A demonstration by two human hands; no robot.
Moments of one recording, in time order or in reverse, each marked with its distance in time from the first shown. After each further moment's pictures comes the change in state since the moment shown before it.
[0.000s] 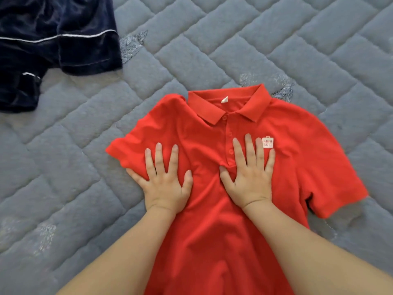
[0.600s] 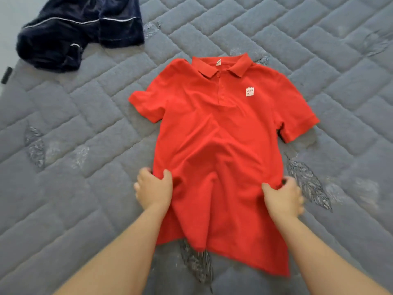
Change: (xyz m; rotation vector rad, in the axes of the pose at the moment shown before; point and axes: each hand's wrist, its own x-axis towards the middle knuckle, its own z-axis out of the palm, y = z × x) left_hand -0.199 -0.029 -0.047 -0.576 -0.094 -0.706; right_hand -0.224 0.056 -0.084 0.349 -0.183 0.926
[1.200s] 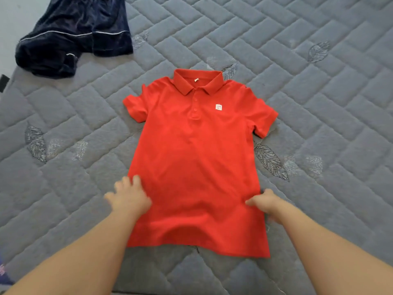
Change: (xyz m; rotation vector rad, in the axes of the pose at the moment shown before) left_hand -0.048 -0.045 -0.081 0.898 -0.291 0.307; right_hand -0.033 0.066 -0.064 -0.032 -0.592 0.174
